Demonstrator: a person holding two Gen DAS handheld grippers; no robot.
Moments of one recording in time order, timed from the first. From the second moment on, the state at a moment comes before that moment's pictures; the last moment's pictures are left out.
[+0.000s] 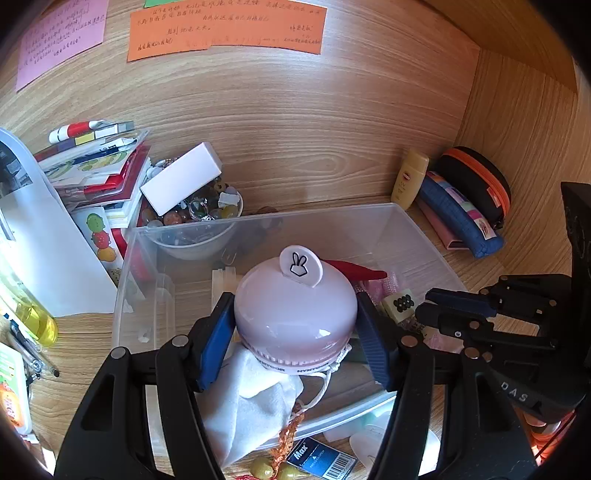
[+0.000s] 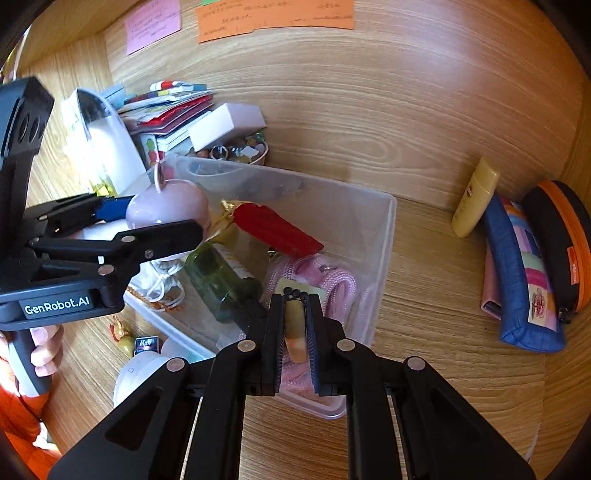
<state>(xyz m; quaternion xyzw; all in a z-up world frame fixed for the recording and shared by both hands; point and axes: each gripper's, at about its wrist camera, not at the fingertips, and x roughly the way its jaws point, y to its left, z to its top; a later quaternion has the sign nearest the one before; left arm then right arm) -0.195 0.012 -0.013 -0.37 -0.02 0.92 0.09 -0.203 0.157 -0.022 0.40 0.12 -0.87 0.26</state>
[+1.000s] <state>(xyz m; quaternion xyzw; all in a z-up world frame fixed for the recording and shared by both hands) -0.115 -0.034 0.032 -0.31 -0.02 0.95 0.05 -0.134 0.151 0.011 0.34 0.14 -0.90 0.24</state>
